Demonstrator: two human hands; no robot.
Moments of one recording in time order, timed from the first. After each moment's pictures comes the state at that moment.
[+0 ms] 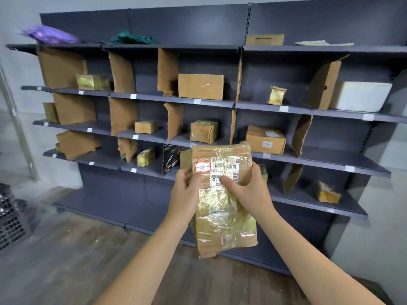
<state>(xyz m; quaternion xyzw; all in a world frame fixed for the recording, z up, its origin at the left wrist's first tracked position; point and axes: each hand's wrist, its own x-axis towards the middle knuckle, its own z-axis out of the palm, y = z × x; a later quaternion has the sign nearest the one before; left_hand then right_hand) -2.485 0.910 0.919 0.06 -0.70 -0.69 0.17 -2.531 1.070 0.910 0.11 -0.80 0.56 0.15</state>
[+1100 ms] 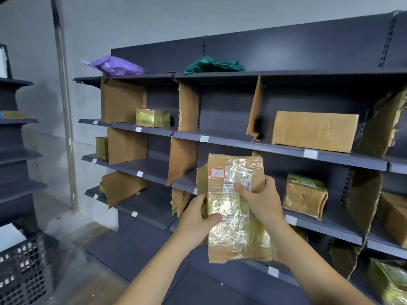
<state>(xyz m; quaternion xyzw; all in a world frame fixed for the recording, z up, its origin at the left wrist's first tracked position) -2.857 0.484 0.928 -0.01 -0.80 -0.57 0.16 -2.946 0.646 0.958 0.11 -0.78 0.60 0.14</state>
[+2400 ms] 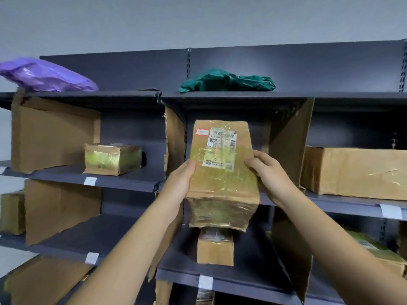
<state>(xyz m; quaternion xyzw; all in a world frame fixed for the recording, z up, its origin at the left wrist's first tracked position) -3.221 0.240 1.074 -0.11 -0.68 -0.71 0.14 -3.231 0.456 1.104 0.19 -0.71 0.66 0.19</state>
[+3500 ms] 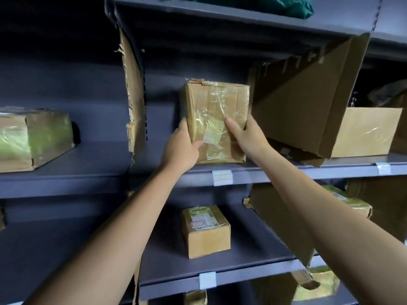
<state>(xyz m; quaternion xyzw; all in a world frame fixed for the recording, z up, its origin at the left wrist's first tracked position) -3.435 0.235 1.071 -0.20 -0.85 -0.42 0.25 -3.397 0.405 1.094 0.00 -0.81 0.48 0.33</state>
